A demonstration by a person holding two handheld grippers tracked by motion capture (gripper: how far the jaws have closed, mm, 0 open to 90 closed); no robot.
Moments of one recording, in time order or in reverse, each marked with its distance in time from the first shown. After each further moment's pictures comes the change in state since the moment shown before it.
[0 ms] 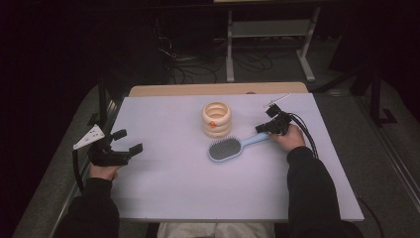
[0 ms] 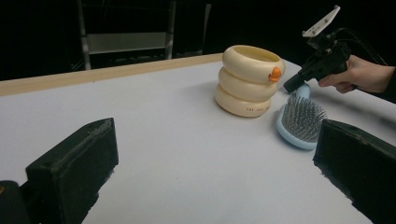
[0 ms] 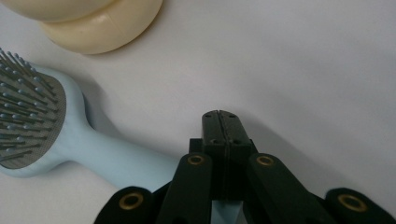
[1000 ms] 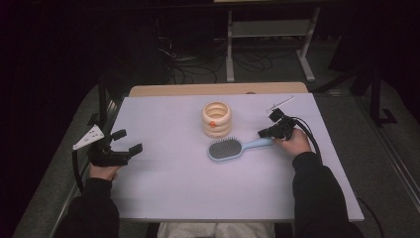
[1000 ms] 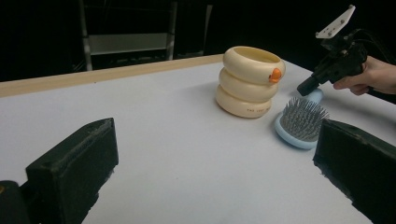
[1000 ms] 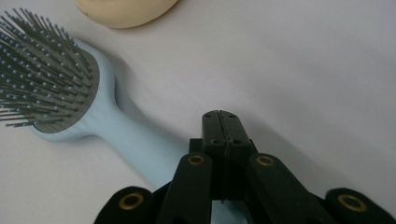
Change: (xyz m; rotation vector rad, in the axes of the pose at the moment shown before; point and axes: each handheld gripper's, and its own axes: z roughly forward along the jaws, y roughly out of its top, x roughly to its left) left arm -0.001 0.000 -0.001 -0.002 0.003 0.000; right arm 0.014 -0.013 -0.015 0.026 0.012 -0.030
